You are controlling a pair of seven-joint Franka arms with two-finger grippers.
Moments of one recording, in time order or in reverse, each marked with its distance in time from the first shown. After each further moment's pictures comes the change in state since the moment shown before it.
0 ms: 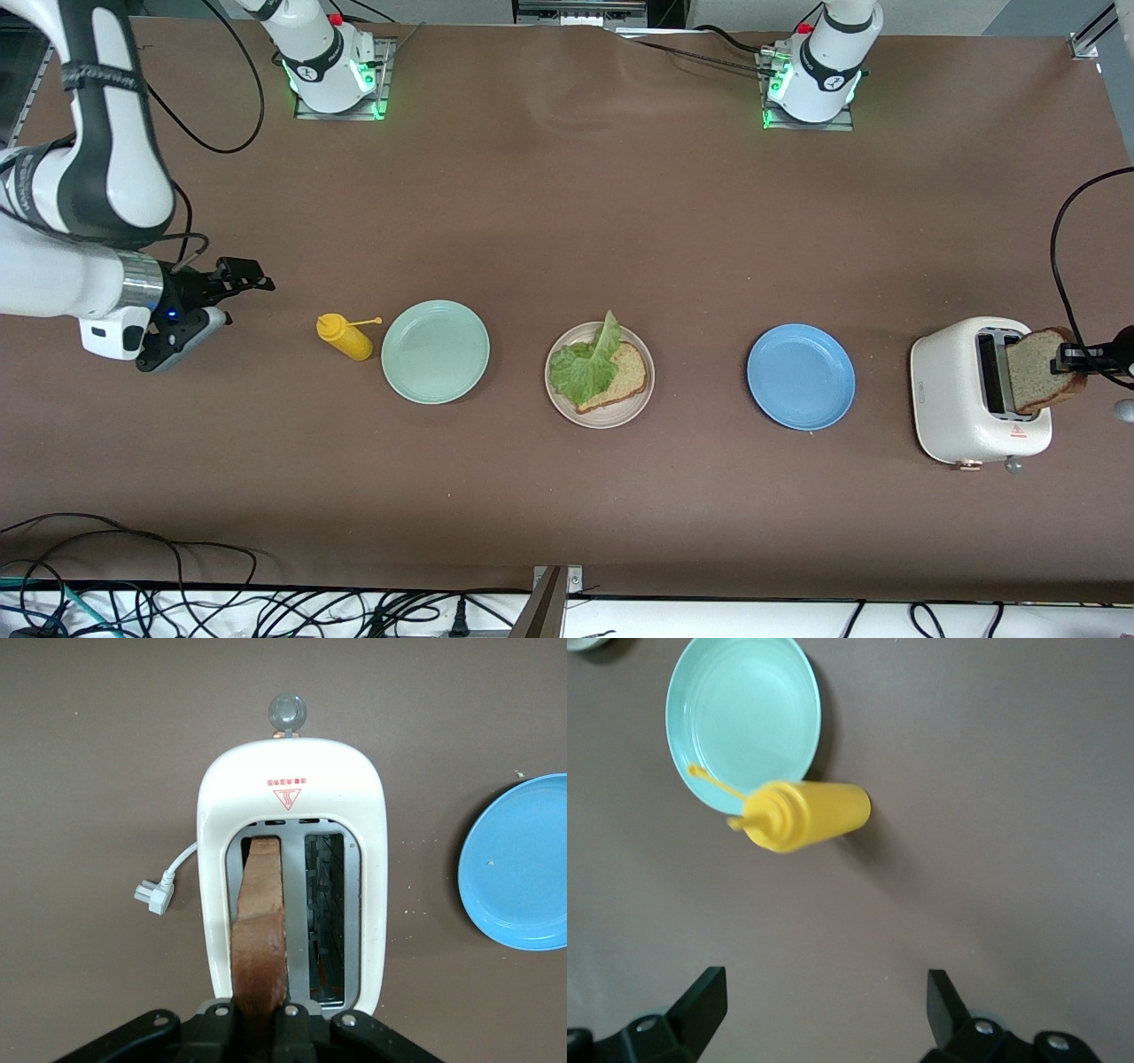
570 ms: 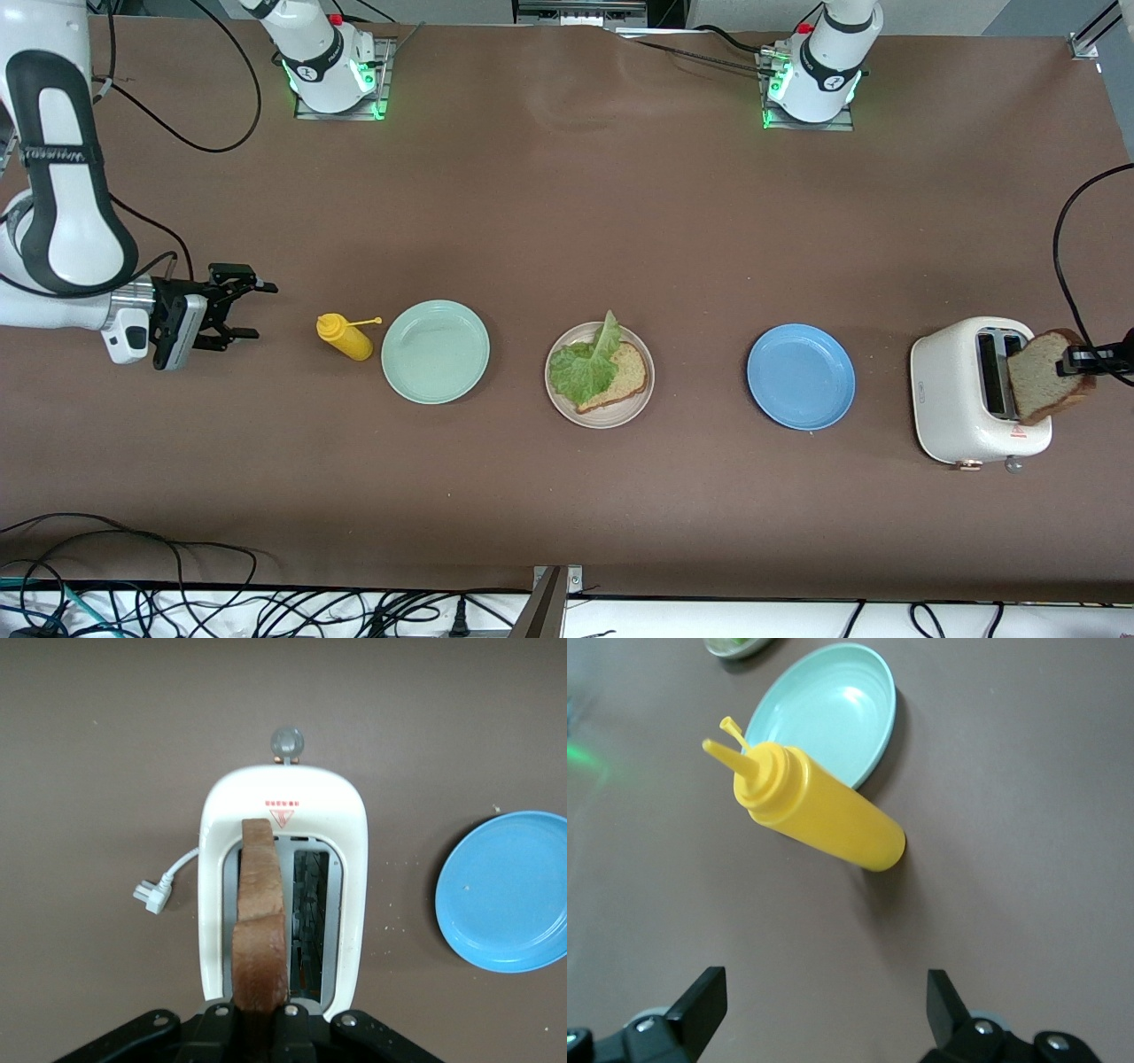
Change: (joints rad) left arm -0.002 -0.012 -0.013 0.059 -0.014 -0.028 -0.085; right arm -0.140 0.154 -0.001 -0.056 0.378 0.021 -0.691
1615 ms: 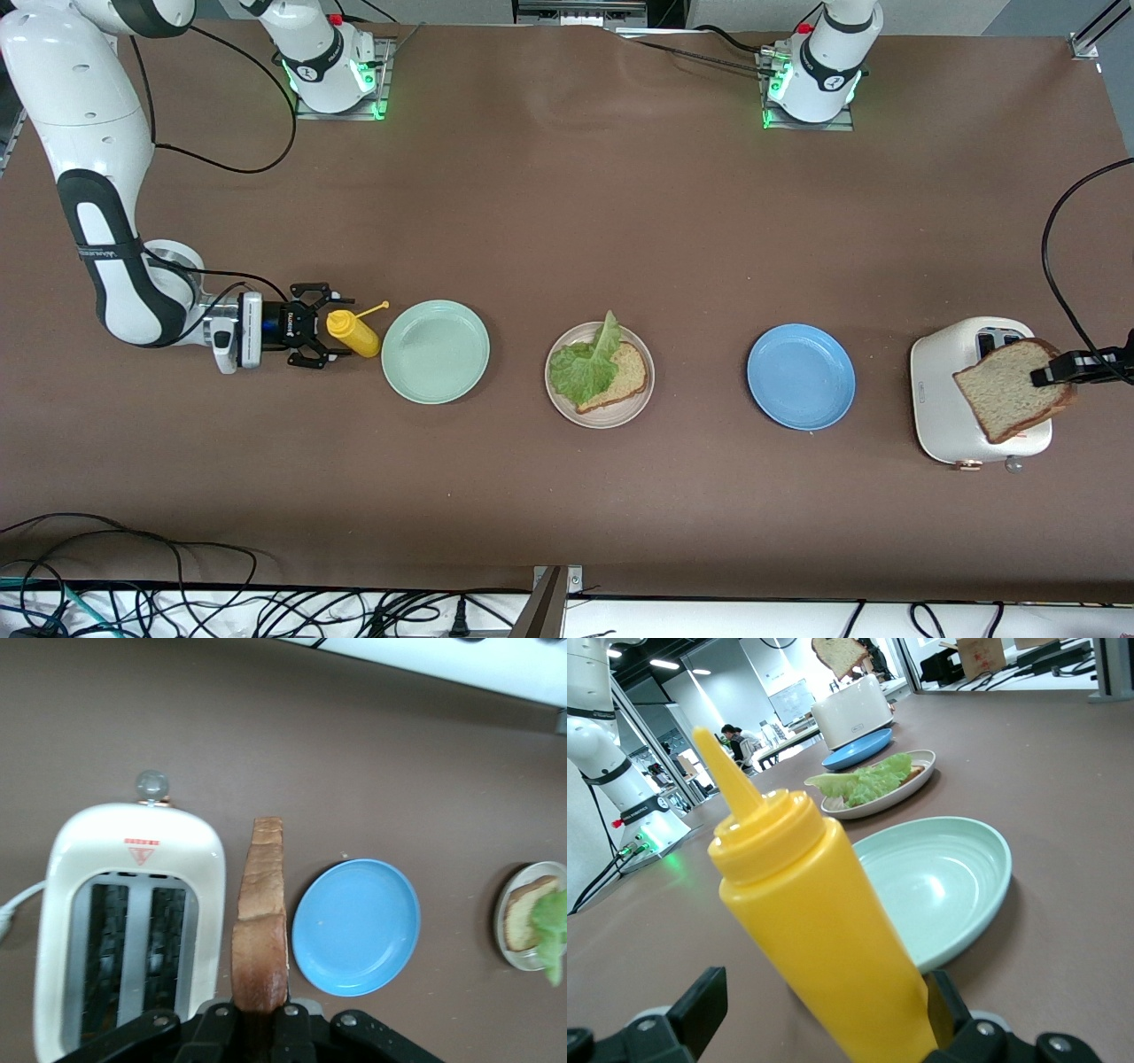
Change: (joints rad) left arm 0.020 0.008 0.016 0.023 -0.379 -0.030 -0.013; right arm -0.058 0.264 0.125 -0.001 0.515 -0.136 -0.600
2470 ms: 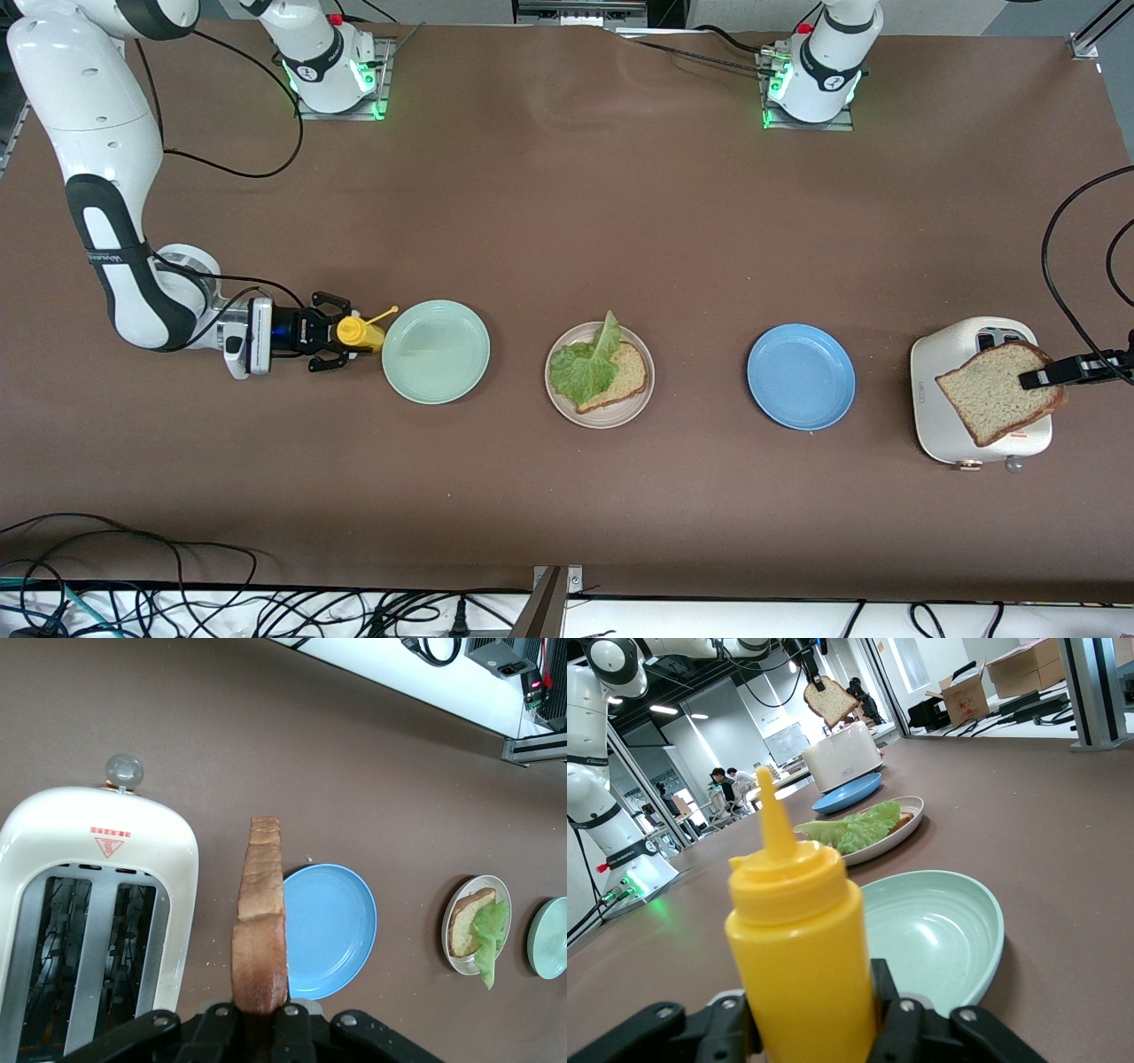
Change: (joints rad) left arm 0.038 0.022 -0.001 -0.008 -0.105 -0.018 -0.005; right arm 0.000 0.015 0.036 0.007 0.101 0.000 0.001
